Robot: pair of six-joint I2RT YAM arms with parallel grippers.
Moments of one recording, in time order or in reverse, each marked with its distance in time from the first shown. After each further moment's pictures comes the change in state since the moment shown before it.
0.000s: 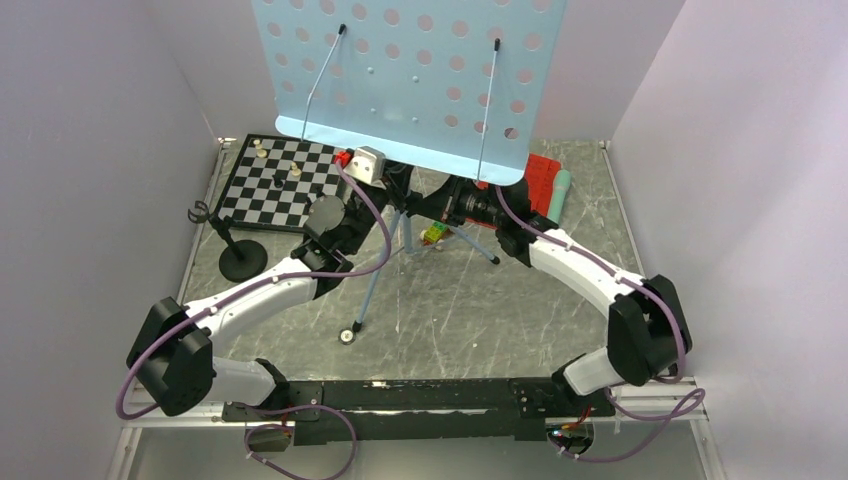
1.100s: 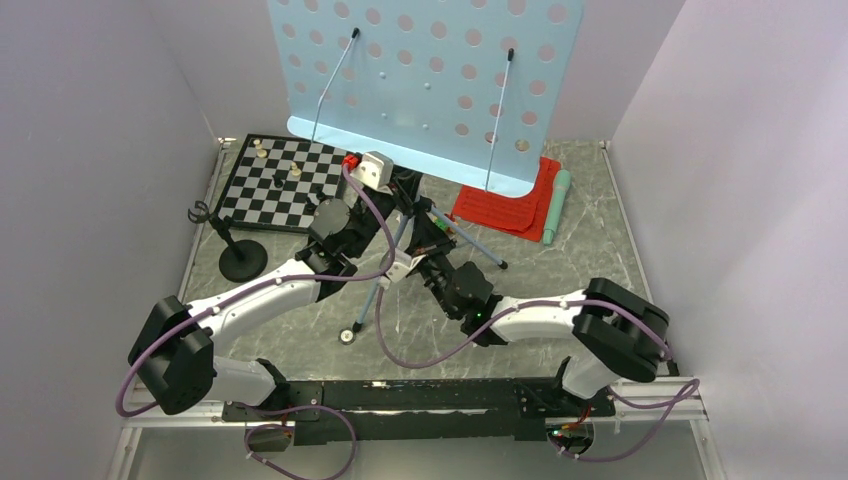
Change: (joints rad) left arm -0.029 0.011 0.000 0.014 0.031 -0.006; right arm 0.568 0.031 -0.375 0.816 1.042 -2.084
